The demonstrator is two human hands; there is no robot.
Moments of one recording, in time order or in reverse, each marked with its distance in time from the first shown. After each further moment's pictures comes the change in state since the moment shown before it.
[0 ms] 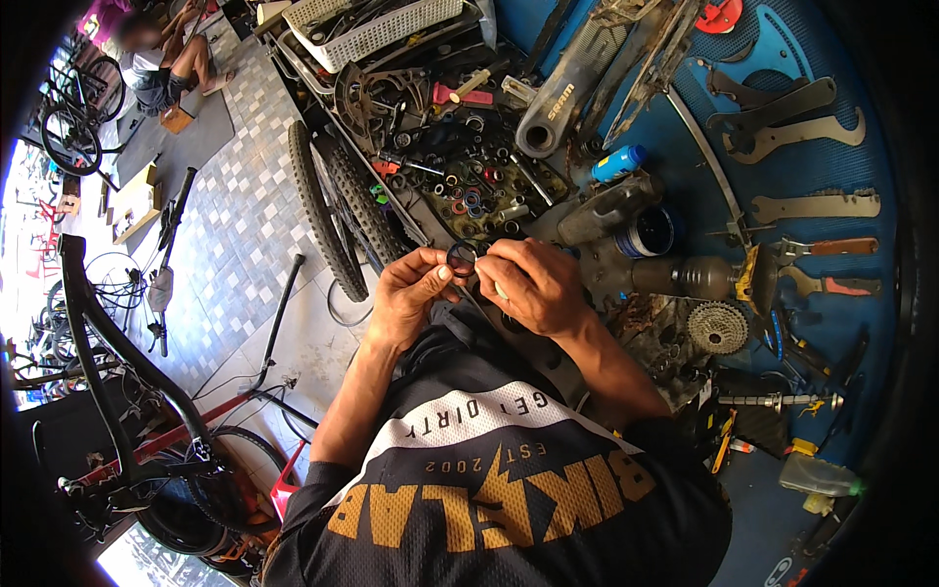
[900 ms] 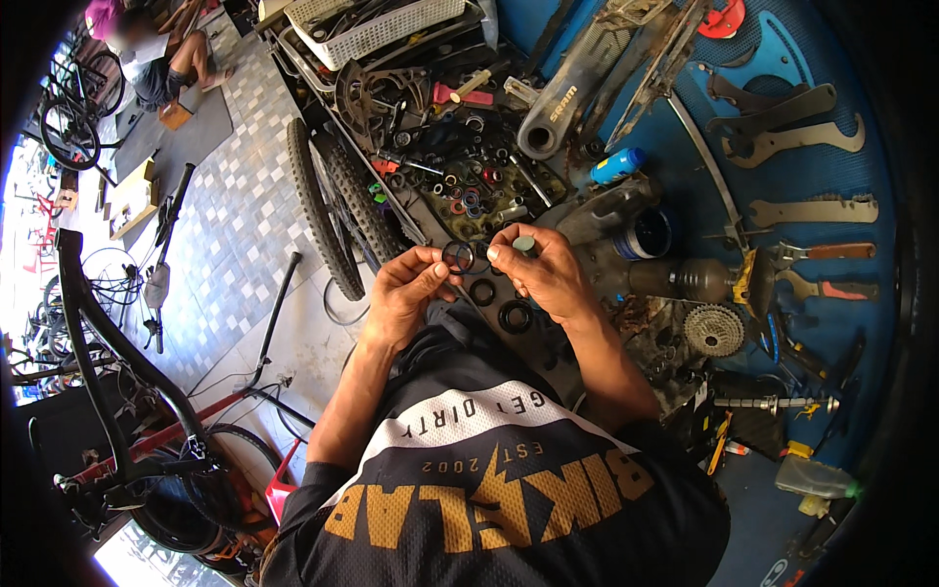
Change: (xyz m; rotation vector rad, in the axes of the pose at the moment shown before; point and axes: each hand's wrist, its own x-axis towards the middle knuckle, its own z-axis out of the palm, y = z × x) left_hand -0.001 0.001 0.000 -0.003 0.065 -0.014; right_hand 0.007 0.008 -0.006 1.097 -0.198 1.084
